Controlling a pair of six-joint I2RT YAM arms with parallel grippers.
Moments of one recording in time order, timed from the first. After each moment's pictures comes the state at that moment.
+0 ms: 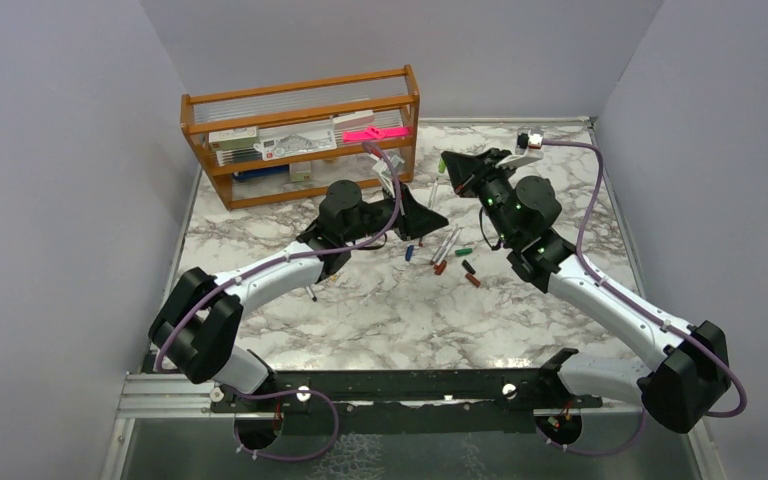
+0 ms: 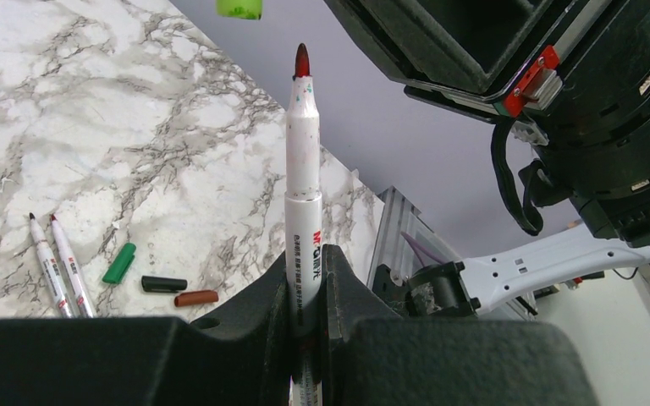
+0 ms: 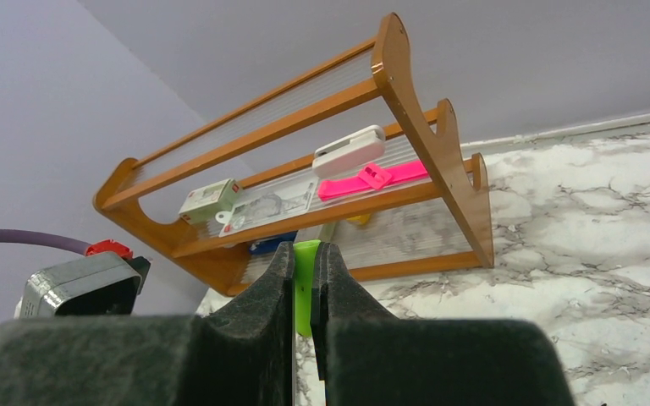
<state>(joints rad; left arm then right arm) -0.70 1.48 0.90 0.60 0.56 -0.73 0.62 1.17 0.89 0.42 0.25 0.52</state>
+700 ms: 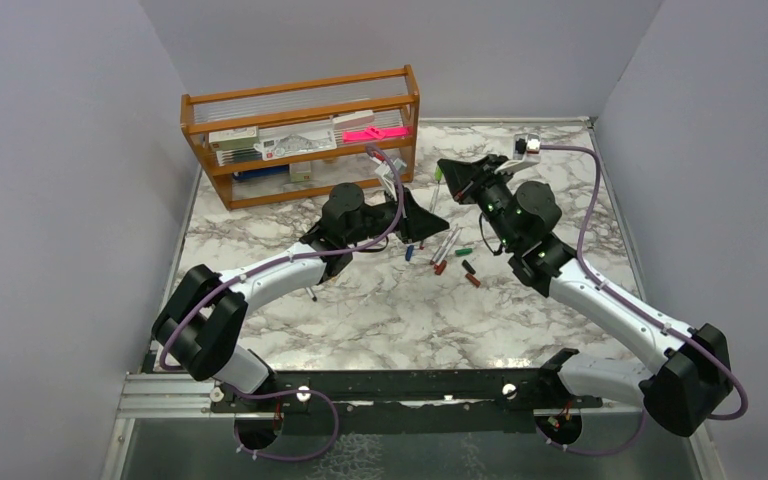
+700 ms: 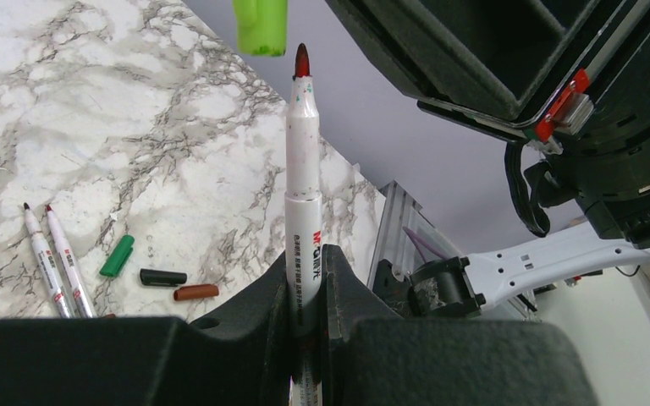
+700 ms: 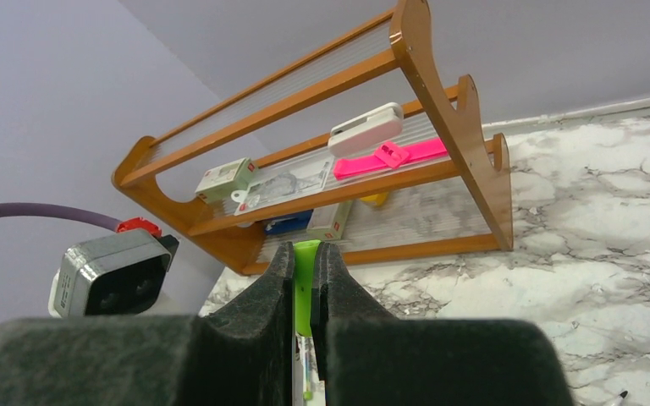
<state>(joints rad) -0.70 1.49 0.88 0.62 0.56 -0.73 0.62 1.15 0.86 0.42 0.19 0.55</state>
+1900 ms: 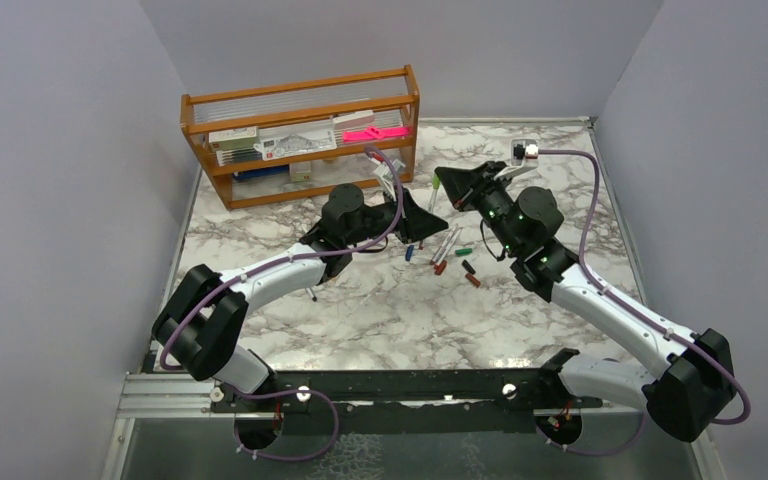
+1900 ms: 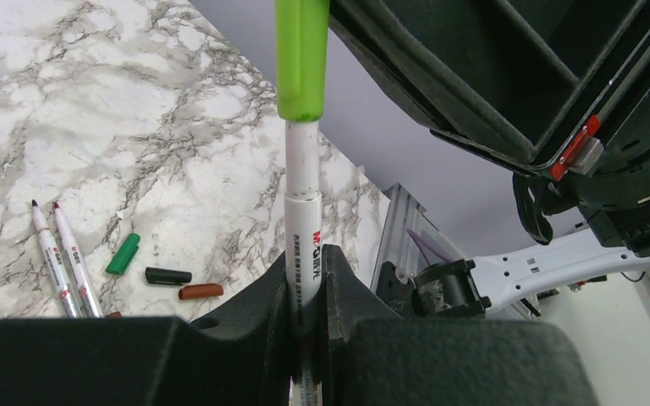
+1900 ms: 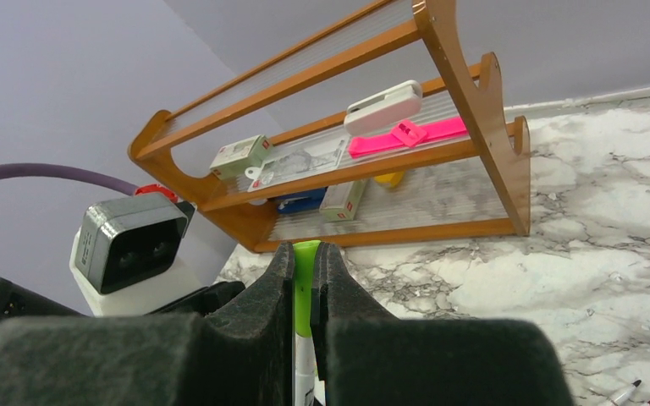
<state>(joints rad) -0.70 1.49 0.87 0.63 0.55 -0.73 0.62 1.12 0.82 0.42 0.13 0.56</state>
